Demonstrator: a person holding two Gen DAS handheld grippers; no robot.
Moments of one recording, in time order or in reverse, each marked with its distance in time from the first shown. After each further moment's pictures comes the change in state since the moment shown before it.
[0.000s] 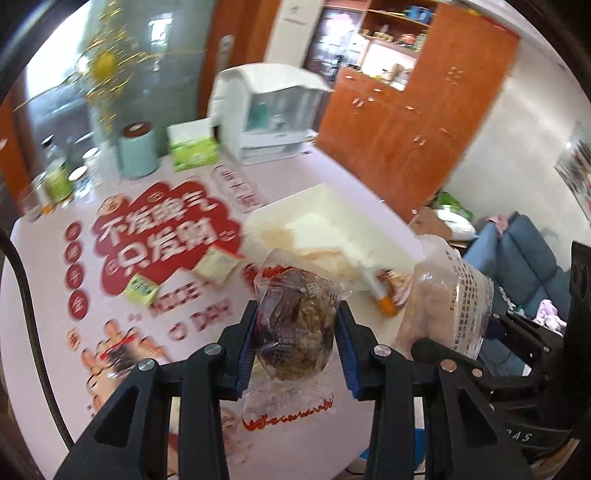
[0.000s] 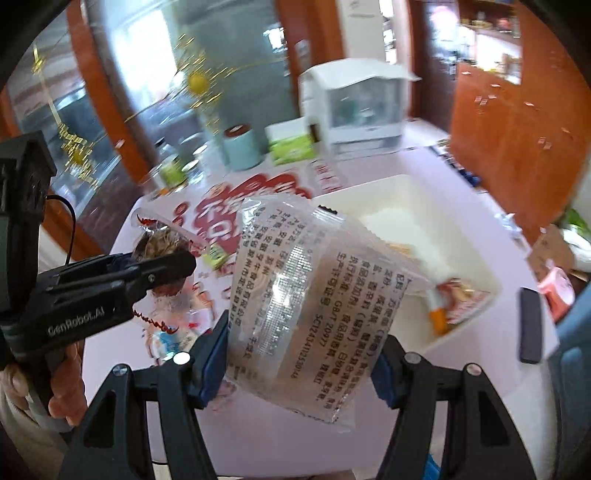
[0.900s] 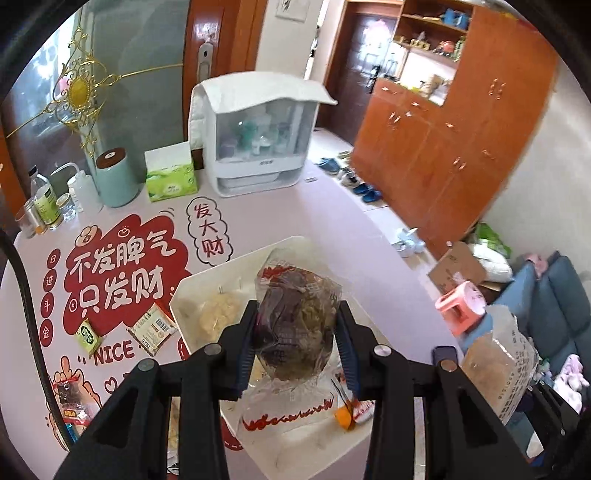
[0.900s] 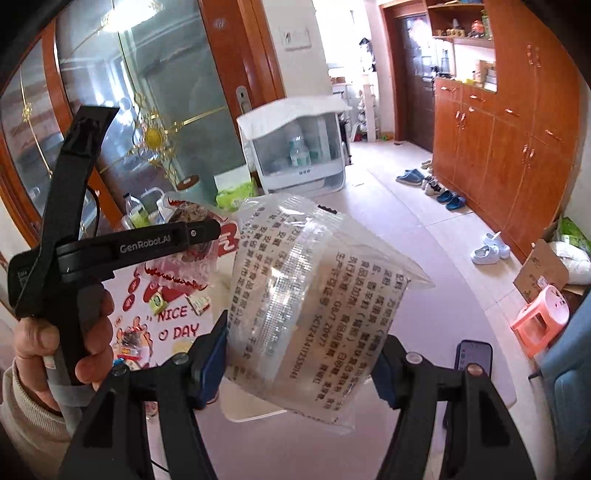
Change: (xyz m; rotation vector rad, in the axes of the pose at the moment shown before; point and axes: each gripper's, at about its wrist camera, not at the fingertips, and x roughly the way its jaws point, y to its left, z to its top) left arm 0.143 -0.131 0.116 -0.110 -0.031 0.201; right arm -0.005 -0.185 0.056 0.009 -0.095 0.037
